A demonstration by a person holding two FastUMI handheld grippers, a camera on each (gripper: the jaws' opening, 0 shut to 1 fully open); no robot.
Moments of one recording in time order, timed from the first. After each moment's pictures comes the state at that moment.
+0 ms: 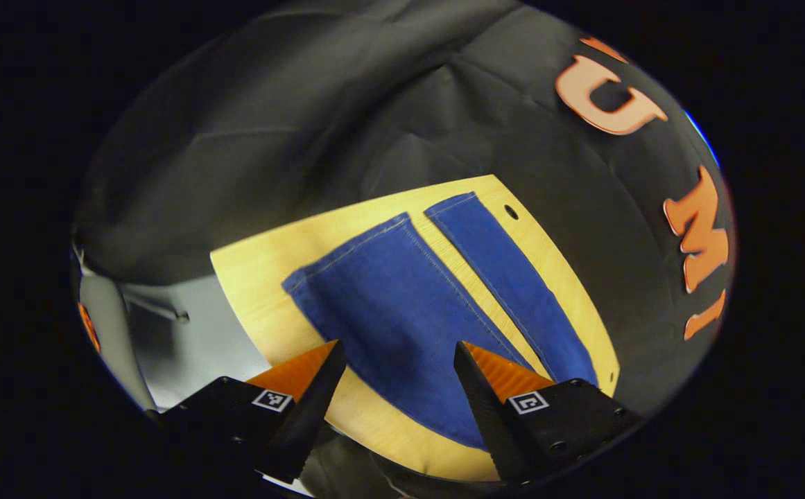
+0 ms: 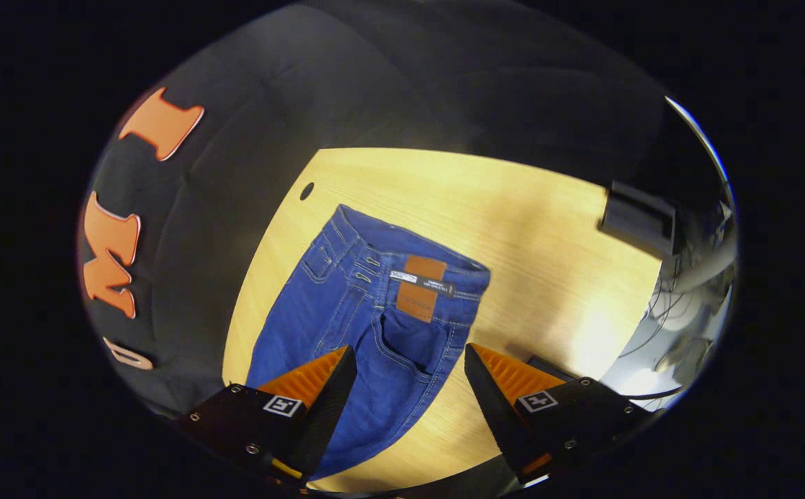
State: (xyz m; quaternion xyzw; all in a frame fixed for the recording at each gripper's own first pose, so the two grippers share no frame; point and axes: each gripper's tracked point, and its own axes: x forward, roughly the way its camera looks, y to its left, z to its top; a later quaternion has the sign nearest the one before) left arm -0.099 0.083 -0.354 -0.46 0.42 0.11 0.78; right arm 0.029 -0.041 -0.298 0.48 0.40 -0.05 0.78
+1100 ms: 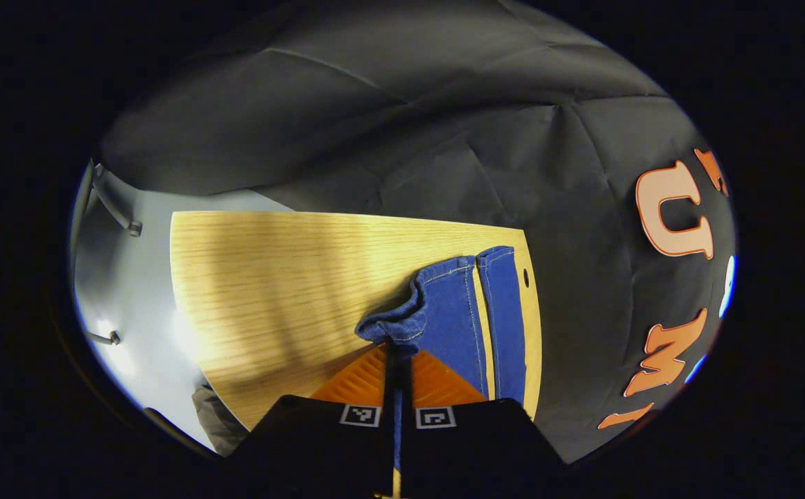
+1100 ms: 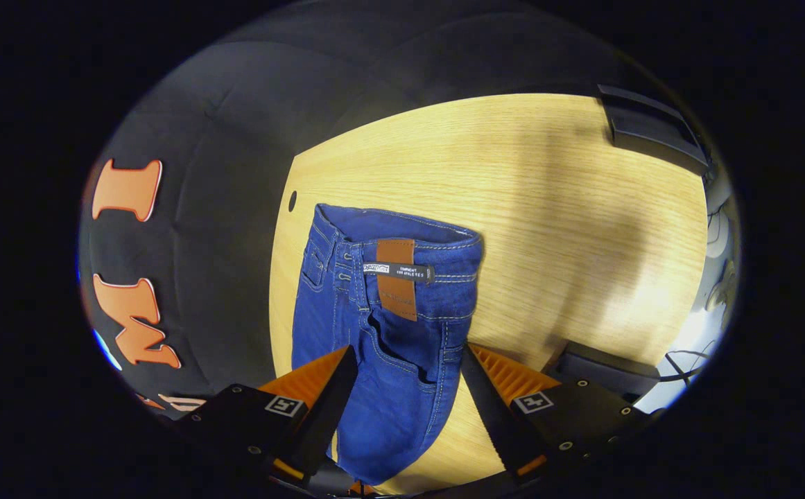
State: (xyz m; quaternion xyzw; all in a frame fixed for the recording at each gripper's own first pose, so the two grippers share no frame) left arm -0.043 0.131 -0.422 -0.61 0.36 0.13 0.70; right arm 0.045 -0.031 -0.317 0.60 0.39 -0.03 0.70
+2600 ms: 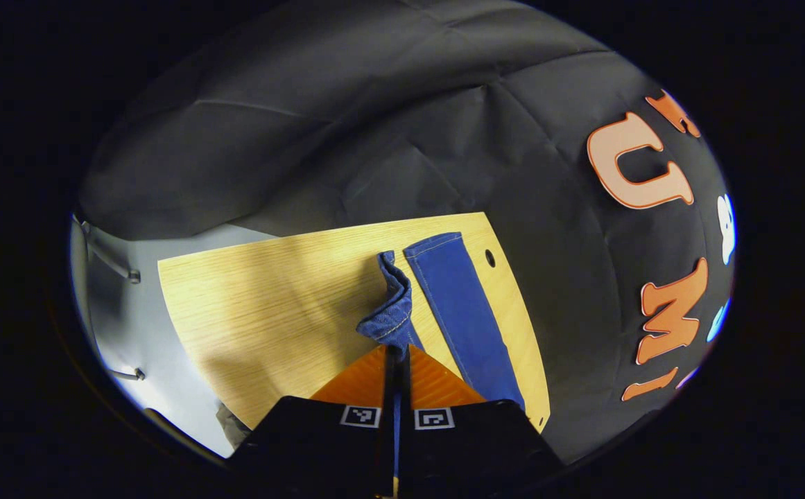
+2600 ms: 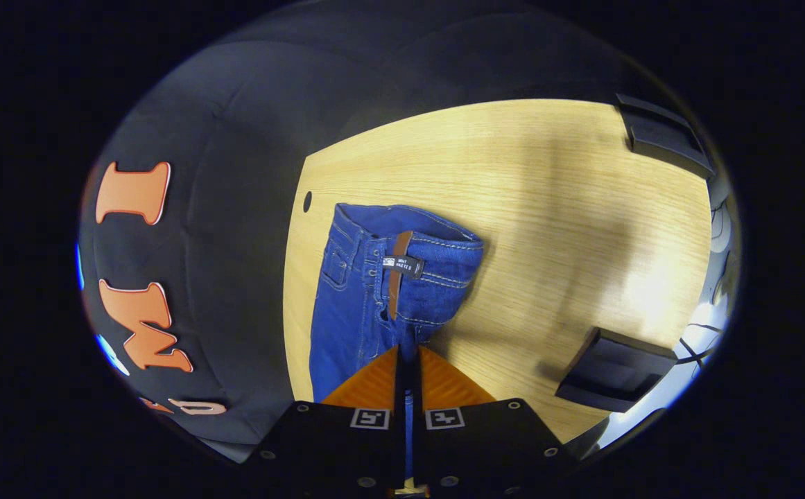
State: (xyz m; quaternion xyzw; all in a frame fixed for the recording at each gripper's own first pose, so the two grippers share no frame) left arm -0.011 0.118 -0.317 -0.55 0.36 0.09 0.75; right arm 0.049 -0.031 -0.286 0.61 0.37 -0.01 0.70
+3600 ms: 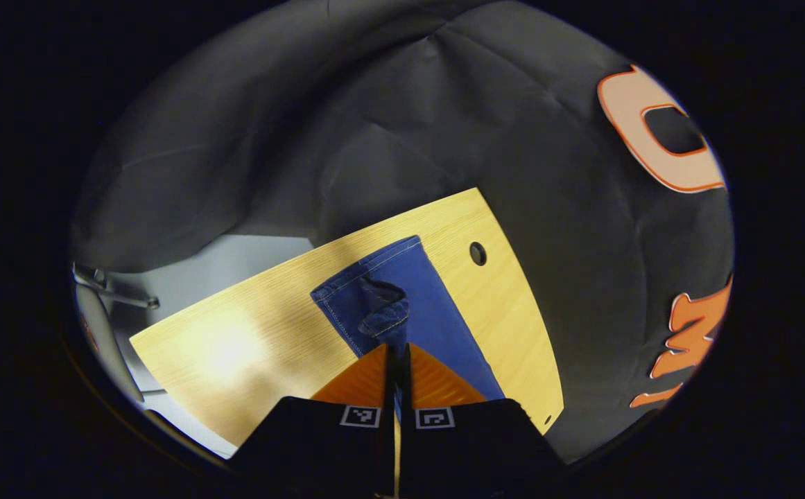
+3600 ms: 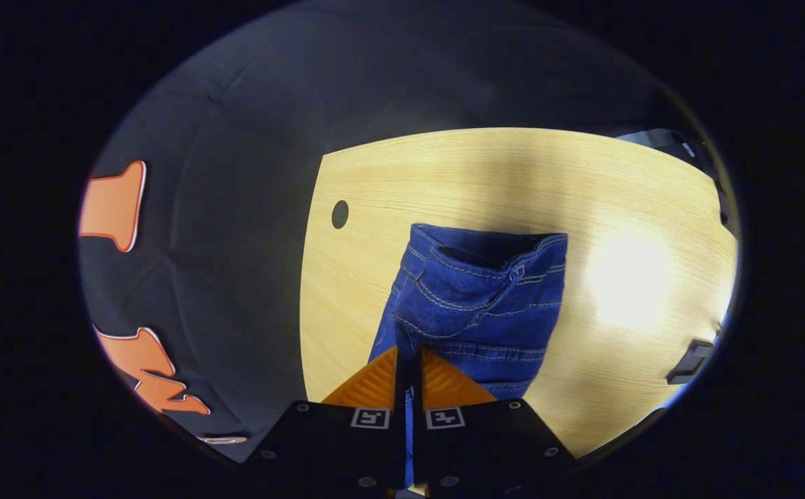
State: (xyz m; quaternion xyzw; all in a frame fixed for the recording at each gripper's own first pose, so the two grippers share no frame) left arm 0.190 0.101 -0.275 -0.50 0.49 0.09 0.71; right arm 0.215 0.009 -0.222 0.59 0.41 -0.06 0.69
